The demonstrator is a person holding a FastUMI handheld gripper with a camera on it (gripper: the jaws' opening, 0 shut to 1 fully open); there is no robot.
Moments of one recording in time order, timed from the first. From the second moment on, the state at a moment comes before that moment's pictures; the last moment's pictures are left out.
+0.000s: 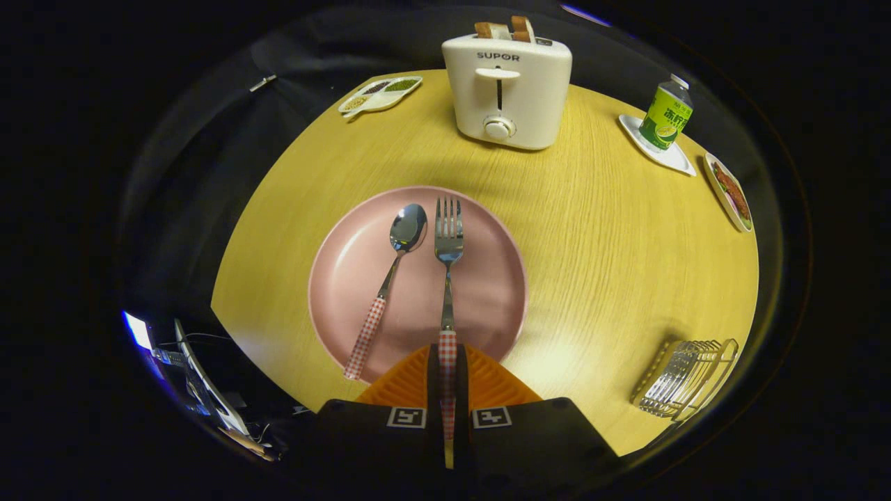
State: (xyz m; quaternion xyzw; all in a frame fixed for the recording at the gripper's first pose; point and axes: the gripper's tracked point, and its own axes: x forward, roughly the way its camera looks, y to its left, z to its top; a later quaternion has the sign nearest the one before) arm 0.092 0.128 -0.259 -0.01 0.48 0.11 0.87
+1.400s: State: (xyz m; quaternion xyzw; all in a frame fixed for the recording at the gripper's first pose) arm -0.035 -0.148 -0.180 -0.10 0.63 0.15 0.75
